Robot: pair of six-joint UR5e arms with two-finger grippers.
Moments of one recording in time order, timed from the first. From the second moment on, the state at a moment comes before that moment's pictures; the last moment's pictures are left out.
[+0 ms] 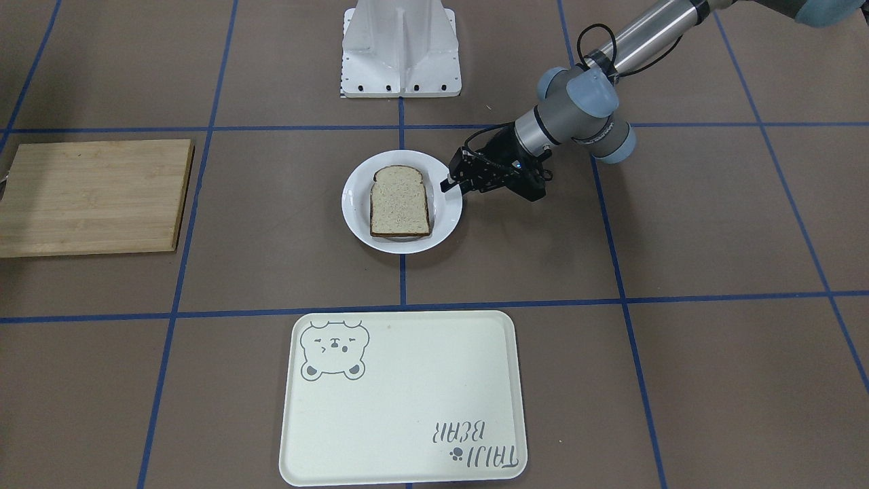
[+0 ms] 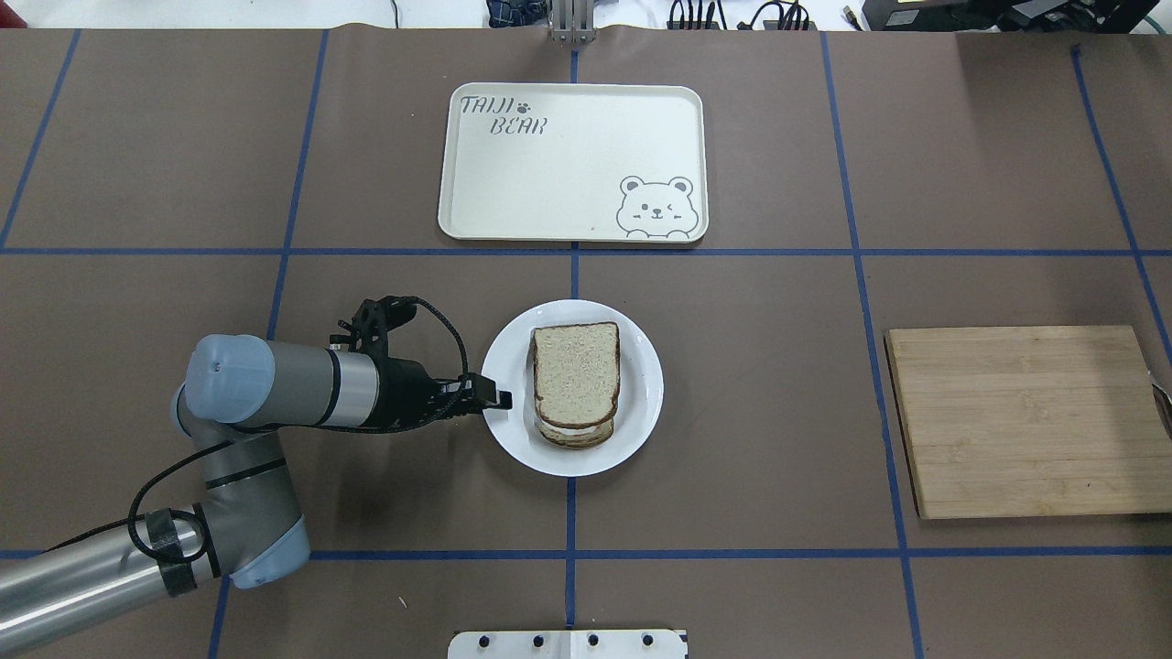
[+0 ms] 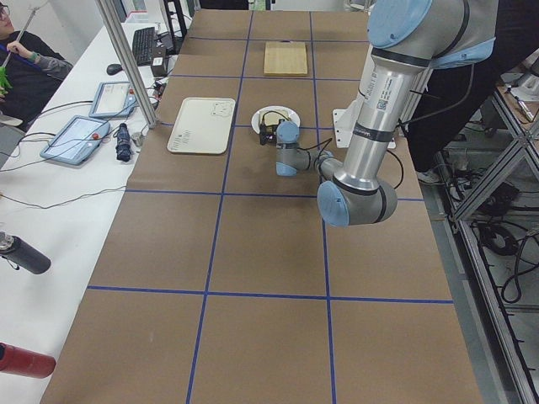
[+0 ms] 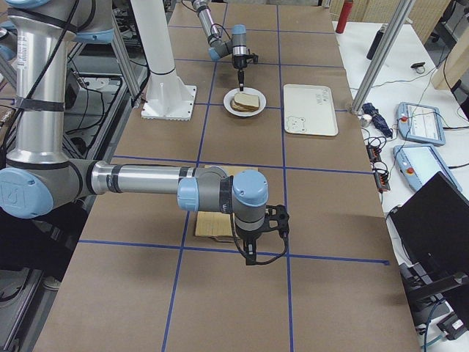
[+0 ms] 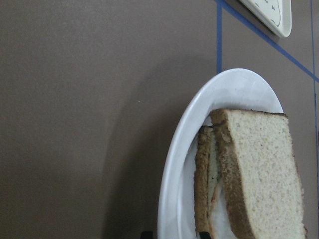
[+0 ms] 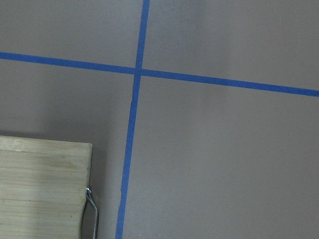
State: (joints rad) left arm -0.45 -1.99 -1.41 -2.88 -1.90 -1.58; right arm 1.61 -1.70 1.72 -1.57 2.28 -0.12
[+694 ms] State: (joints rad) left arm -0.42 -2.00 -1.41 -2.88 -1.86 -1.58; right arm 1.61 -1.70 1.72 -1.57 2.28 -0.12
